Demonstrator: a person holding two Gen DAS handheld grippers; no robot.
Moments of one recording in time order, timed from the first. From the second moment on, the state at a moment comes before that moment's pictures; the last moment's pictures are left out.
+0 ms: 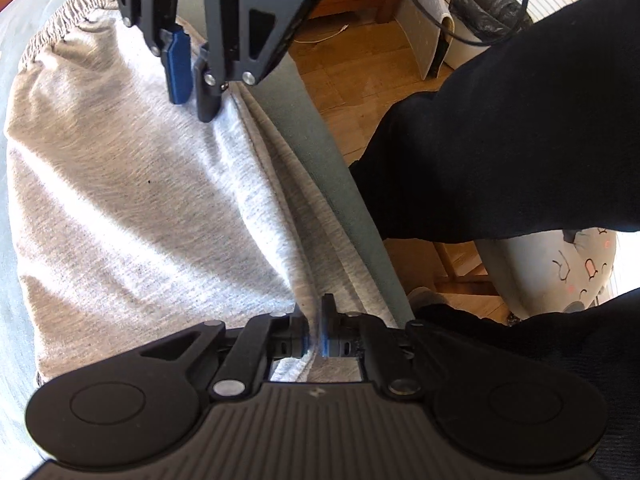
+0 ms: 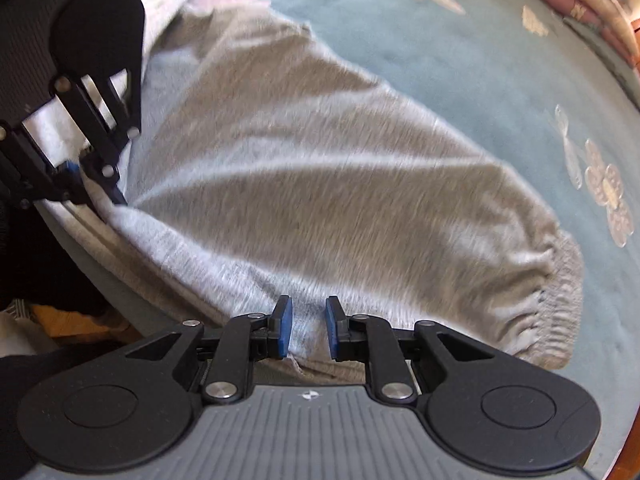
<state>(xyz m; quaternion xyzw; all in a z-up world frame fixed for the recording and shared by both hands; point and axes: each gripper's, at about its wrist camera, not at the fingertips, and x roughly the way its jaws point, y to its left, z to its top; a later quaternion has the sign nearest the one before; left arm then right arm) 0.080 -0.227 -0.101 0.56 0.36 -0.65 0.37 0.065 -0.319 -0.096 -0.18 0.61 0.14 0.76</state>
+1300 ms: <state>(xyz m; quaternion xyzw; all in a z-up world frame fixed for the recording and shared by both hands) 0.289 0.010 -0.097 -0.05 0.63 -0.11 0.77 0.176 -0.281 -0.108 -0.04 0.65 0.12 0.75</state>
